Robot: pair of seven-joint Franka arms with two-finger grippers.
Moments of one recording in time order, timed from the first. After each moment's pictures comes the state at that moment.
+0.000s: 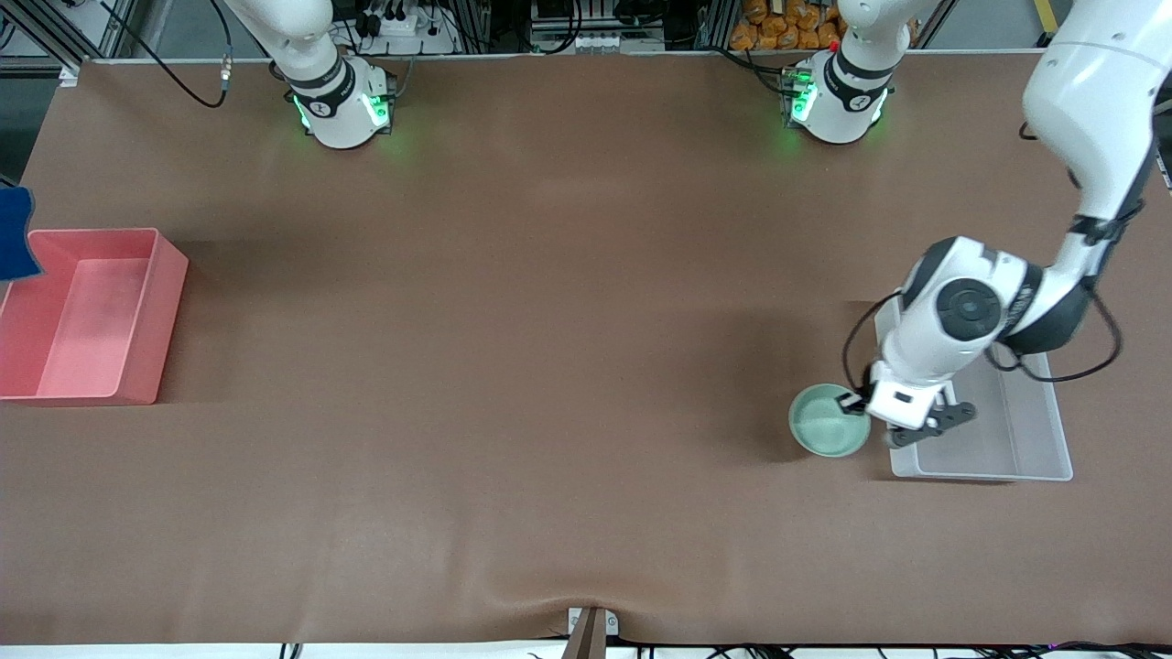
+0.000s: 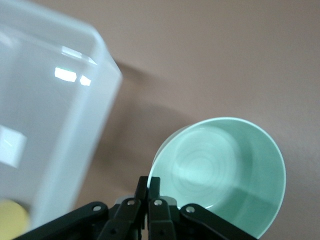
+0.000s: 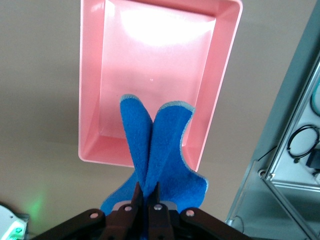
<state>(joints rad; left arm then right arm) 0.52 0.59 -0.74 -1.83 0.65 2.31 -0.84 -0.67 0.20 0.02 -1.65 -0.21 1.72 -0.79</state>
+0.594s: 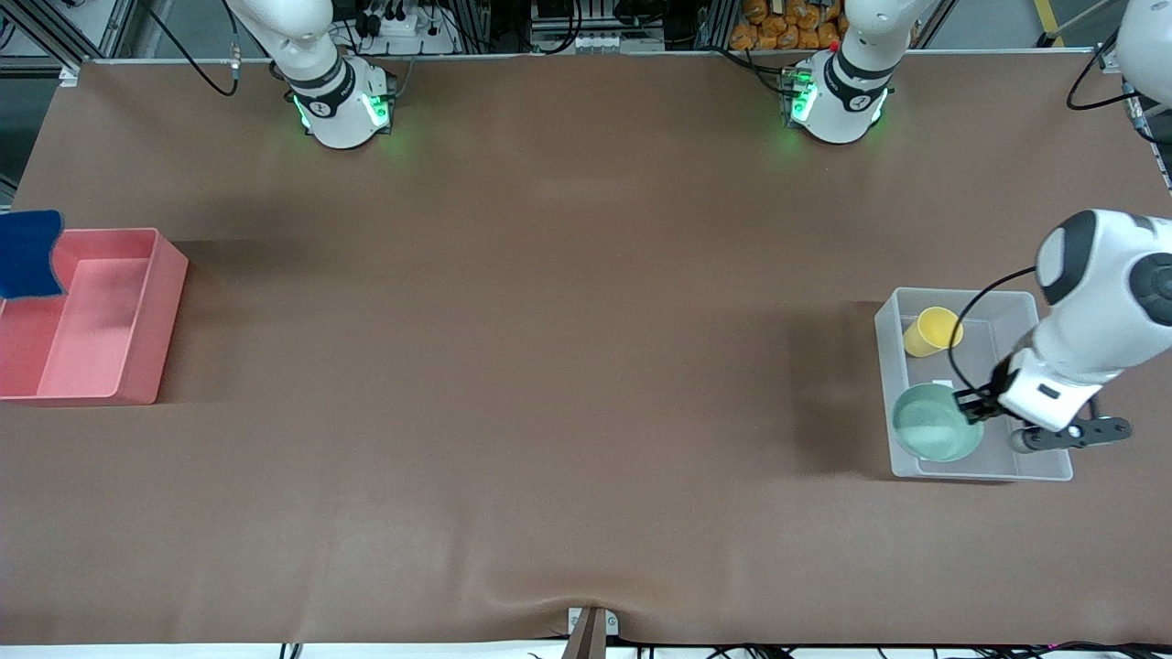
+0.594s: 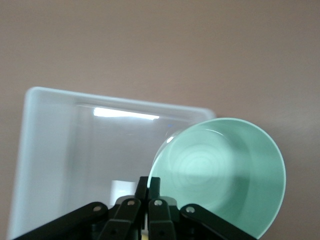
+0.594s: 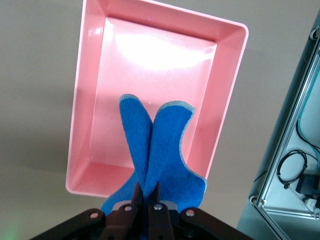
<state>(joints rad) 0.79 0.54 -0.83 -1.73 0.55 2.20 -0.31 -0.67 0.12 0.02 -1.91 -0.18 2.02 -0.79</state>
